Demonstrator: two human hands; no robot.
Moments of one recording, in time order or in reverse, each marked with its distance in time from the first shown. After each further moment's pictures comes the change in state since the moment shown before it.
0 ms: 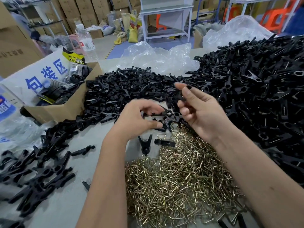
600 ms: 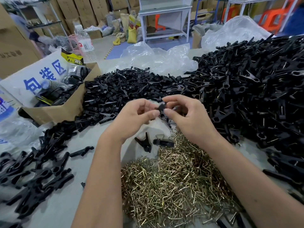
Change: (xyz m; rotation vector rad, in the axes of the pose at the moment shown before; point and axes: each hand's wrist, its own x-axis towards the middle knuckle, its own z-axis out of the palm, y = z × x) left_hand 0.001 -0.009 0.000 -0.235 -0.024 -0.056; right_hand -0.002 0.022 0.008 -0.958 0.078 -0.392
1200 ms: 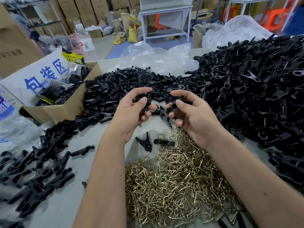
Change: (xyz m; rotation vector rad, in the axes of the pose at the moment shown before) left_hand 0.002 0.007 0.005 -0.473 0.175 -0.085; right_hand 0.003 -0.004 -0.002 0.828 0.006 0.404
